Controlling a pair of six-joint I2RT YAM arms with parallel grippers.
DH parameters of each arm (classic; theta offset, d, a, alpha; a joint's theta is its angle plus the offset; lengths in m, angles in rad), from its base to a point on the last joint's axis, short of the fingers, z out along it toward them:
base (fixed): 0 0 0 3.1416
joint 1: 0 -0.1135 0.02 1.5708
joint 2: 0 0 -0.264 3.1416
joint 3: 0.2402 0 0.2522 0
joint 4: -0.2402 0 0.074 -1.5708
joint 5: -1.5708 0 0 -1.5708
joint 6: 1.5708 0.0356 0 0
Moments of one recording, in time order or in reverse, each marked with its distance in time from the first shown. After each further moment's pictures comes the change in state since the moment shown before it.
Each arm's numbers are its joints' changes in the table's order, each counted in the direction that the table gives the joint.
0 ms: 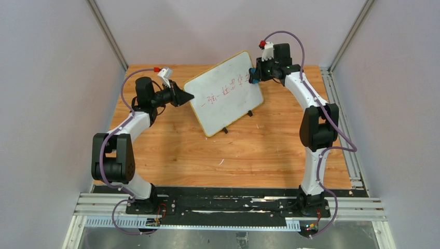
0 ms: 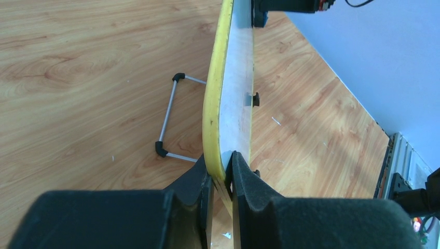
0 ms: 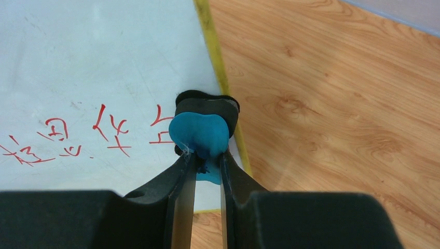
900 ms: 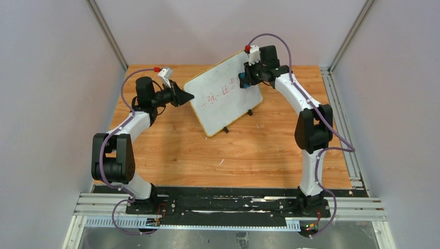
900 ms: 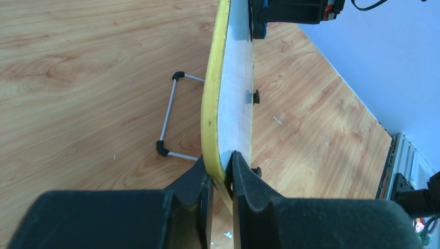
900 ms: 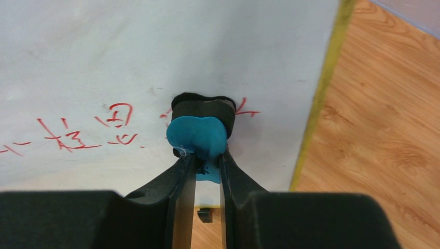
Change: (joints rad) left arm 0.001 0.000 0.003 -0.013 0.009 0.008; right arm -0.104 -0.013 0.006 -0.053 -0.076 -0.059
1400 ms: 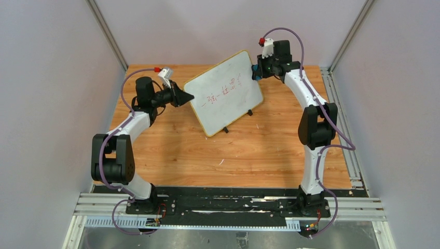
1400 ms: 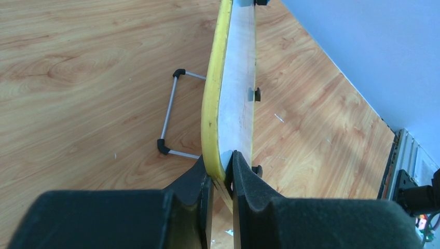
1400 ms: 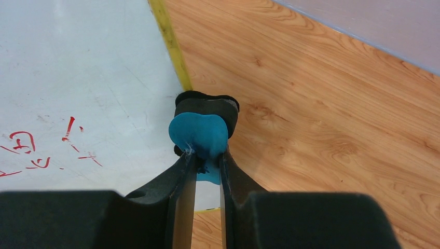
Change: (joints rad) left arm 0.000 -0.008 0.000 -0.019 -0.002 0.025; right arm 0.113 0.051 0.097 0.001 0.001 -0.010
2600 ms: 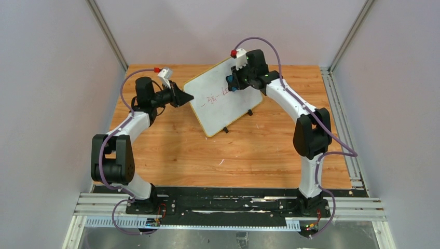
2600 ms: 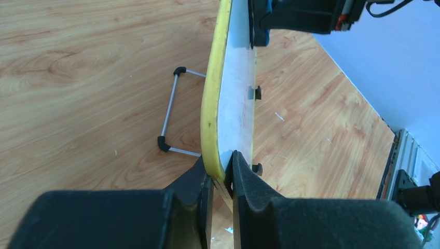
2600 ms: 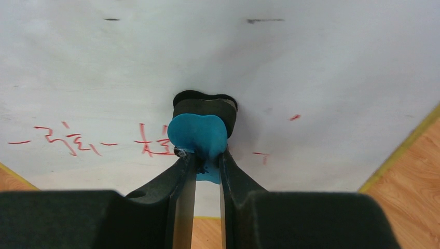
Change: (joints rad) left arm 0.000 -0.004 0.000 -0.020 0.005 0.004; right arm -0.230 -0.113 -0.166 0.074 -0.044 0.012
